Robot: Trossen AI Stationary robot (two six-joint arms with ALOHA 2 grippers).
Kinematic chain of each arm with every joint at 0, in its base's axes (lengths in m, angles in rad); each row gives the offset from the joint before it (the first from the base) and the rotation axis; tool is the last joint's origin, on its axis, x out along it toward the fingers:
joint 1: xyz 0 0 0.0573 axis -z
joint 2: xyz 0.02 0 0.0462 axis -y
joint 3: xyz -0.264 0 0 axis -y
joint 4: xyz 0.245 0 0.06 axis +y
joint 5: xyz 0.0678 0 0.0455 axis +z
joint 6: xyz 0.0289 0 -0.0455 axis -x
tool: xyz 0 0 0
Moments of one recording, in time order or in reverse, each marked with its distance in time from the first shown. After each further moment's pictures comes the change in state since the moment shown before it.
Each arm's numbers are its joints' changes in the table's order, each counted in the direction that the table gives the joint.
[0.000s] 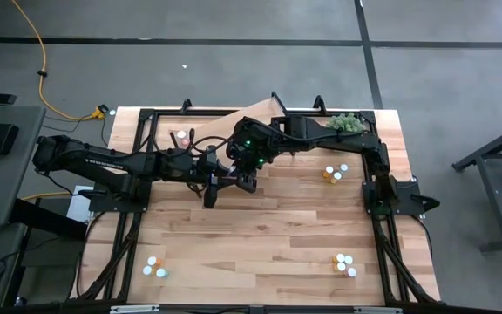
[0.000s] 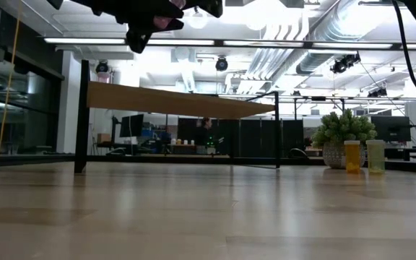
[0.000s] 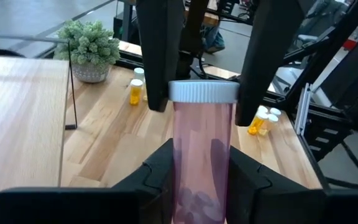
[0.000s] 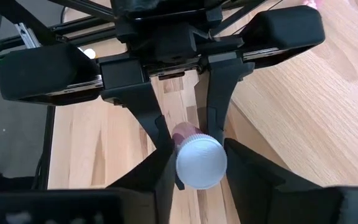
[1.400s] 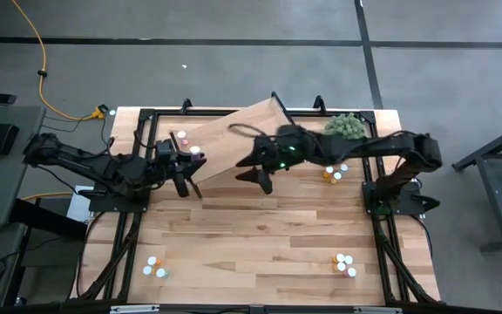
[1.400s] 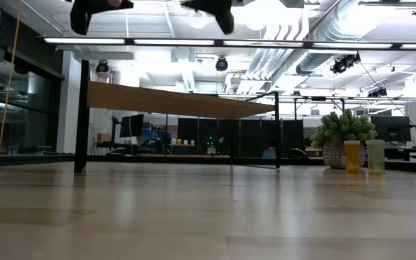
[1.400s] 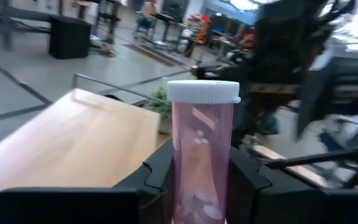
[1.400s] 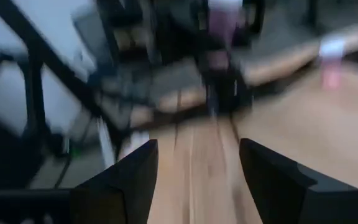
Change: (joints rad) left arm 0.239 0.396 -0.138 0.065 0.644 0.124; right arm 0.008 0.456 -1.025 -1.196 0.069 -0.185
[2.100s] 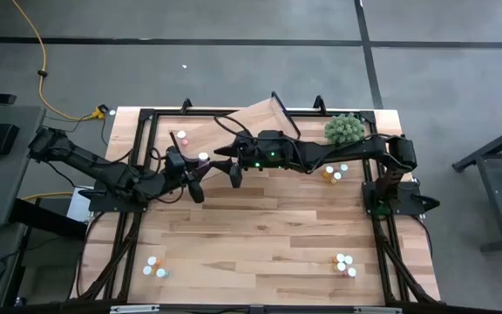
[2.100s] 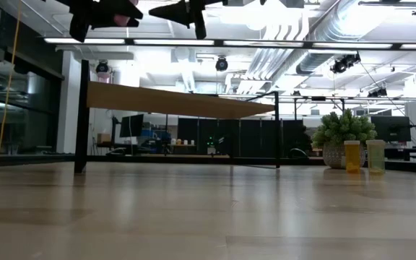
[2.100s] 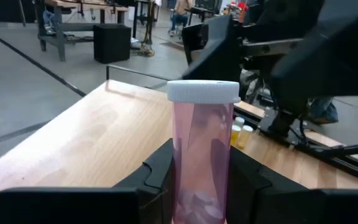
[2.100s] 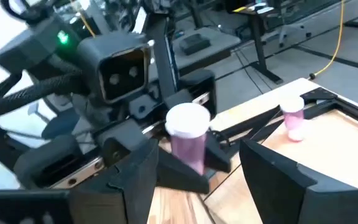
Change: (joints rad) left arm 0.067 -0.175 0.000 -0.043 0.205 -0.013; right arm -0.014 -0.223 0.192 -0.122 -0.218 -0.022
